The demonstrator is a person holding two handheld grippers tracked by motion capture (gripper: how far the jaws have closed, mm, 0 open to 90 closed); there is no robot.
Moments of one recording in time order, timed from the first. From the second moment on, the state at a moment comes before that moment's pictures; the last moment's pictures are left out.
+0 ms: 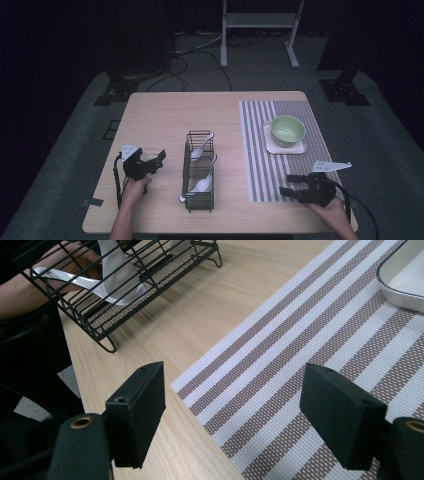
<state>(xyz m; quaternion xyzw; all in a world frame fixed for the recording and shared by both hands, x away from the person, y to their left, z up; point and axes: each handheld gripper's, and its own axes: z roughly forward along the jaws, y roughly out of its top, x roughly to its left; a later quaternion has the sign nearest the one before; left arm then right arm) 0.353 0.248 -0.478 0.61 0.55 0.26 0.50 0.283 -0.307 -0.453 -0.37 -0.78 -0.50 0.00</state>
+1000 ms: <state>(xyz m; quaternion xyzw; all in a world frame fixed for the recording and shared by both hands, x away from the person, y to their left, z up) 0.351 0.249 -0.478 0.61 0.55 0.26 0.51 0.298 -0.273 -0.435 -0.34 -0.81 -0.48 0.03</state>
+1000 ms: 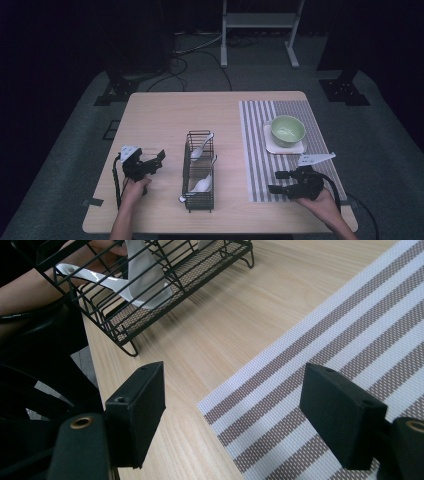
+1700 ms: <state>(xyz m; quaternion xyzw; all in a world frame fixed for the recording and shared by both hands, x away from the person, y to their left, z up) 0.351 0.249 -0.478 0.61 0.55 0.26 0.51 0.310 -0.242 -0.407 -0.32 -0.82 -0.47 0.06</state>
